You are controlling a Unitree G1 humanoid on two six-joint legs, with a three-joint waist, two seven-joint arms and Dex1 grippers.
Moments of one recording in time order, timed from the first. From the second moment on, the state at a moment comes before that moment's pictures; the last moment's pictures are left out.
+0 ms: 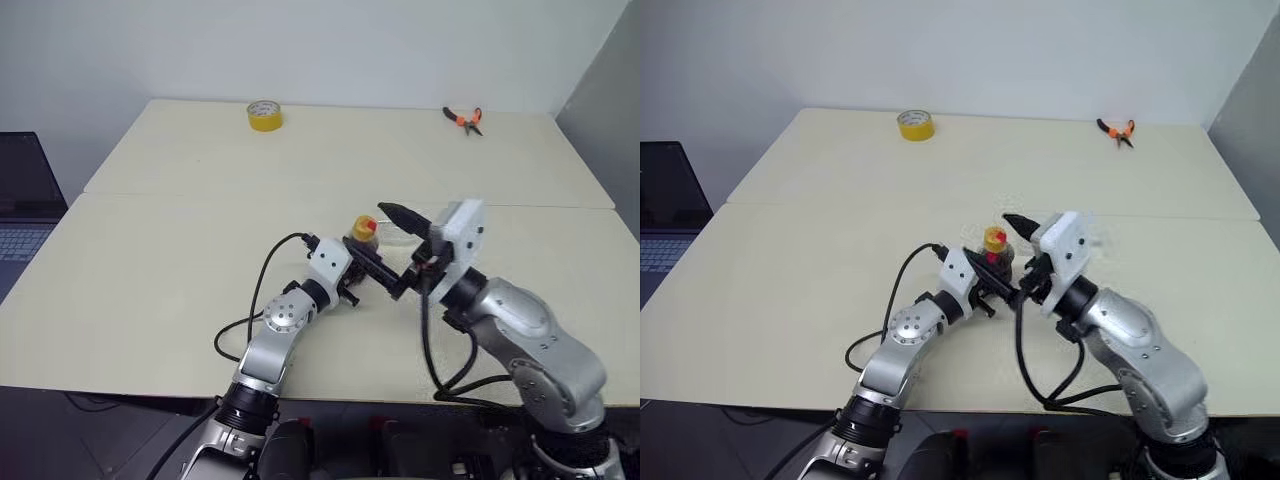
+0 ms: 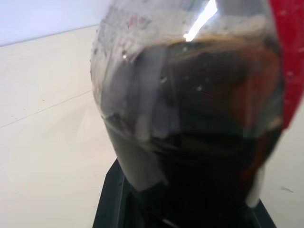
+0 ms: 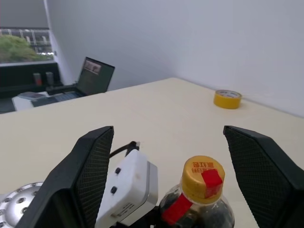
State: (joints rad) left arm -0.33 0.08 -0.23 0.04 0.02 0.17 -0.41; right arm -0.31 -0.34 0.18 -0.73 0.43 0.63 0.29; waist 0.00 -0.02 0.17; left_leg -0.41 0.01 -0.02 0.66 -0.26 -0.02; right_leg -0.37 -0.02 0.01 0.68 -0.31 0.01
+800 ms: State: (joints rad) left arm -0.33 0.09 -0.26 0.04 0.04 0.17 -0.40; right arm -0.32 -0.40 0.12 -0.61 0.32 0.64 0.32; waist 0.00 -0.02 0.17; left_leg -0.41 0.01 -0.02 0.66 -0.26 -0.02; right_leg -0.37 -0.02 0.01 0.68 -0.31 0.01
